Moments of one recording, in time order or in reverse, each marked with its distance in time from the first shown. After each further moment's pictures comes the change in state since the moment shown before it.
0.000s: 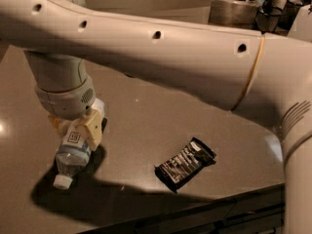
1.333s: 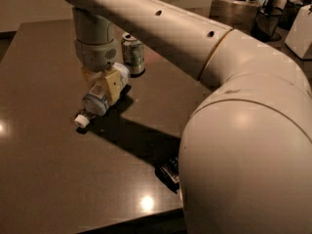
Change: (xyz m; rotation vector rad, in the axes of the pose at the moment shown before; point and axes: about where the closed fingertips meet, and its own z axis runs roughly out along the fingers) arm 0.146 -0.027 -0.017 0.060 -0.011 0.272
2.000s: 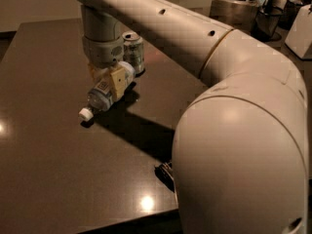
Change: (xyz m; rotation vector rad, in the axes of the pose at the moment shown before) arm 0.023 -0.001 0.001 0.004 -0.002 0.041
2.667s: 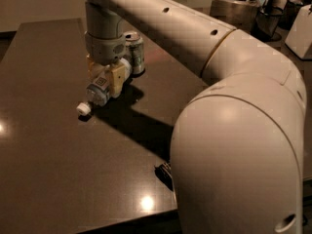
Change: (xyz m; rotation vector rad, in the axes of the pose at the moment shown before) arm 0.008 -0.007 -0.004 0.039 -0.015 0.016
